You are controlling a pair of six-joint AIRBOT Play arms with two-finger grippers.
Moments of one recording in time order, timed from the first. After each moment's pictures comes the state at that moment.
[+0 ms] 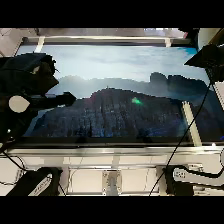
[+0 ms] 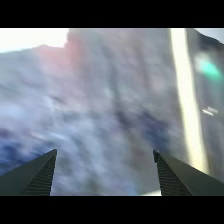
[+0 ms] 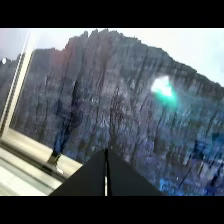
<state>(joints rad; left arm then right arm) -0.10 -0.89 0.91 1.22 -0.91 -1.53 -0.27 -1.37 2.05 -0.89 1.79 1.40</state>
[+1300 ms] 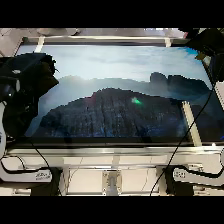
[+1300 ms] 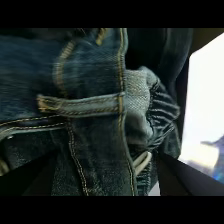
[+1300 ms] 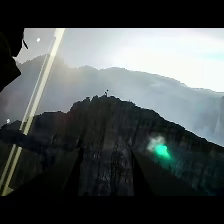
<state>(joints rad) 0.25 -1.48 1.24 2.07 -1.08 -1.61 -0.26 -1.37 2.05 -0.87 1.56 1.43</state>
